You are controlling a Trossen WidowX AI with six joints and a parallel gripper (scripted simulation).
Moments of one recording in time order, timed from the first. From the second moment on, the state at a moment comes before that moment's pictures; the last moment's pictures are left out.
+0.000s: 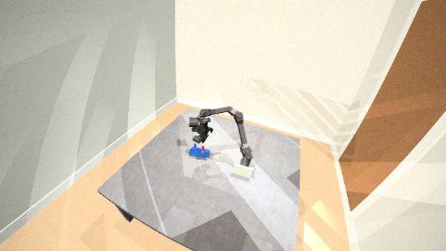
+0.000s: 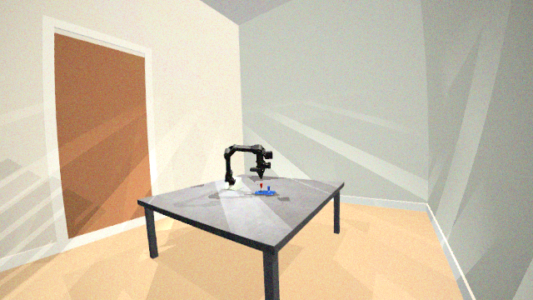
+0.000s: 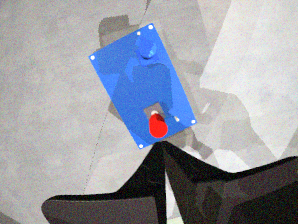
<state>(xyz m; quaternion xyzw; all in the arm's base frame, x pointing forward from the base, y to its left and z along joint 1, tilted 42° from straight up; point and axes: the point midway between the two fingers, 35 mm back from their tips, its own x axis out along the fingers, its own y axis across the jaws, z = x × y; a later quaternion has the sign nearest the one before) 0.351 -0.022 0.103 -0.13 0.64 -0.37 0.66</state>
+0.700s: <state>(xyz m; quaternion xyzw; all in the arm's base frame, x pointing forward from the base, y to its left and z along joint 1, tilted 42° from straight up) 0.346 -0.044 0.078 -0.13 0.65 -0.37 0.65</state>
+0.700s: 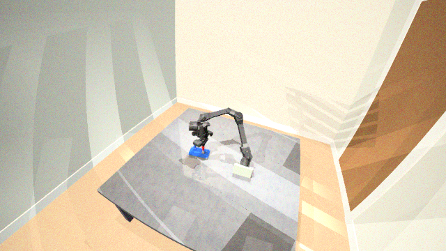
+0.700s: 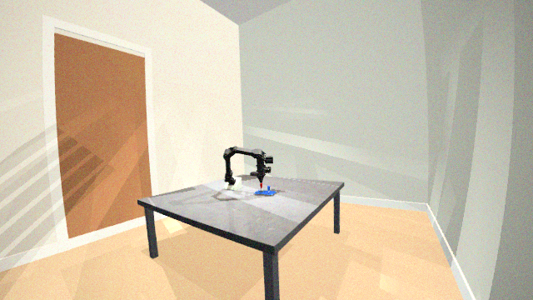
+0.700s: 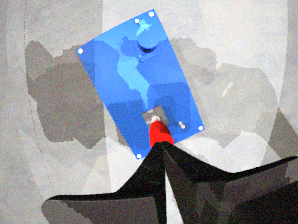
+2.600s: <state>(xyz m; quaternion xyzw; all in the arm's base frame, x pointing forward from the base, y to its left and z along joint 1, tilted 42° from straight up) 0.344 -0.050 0.070 -0.13 0.65 -0.37 0.66</state>
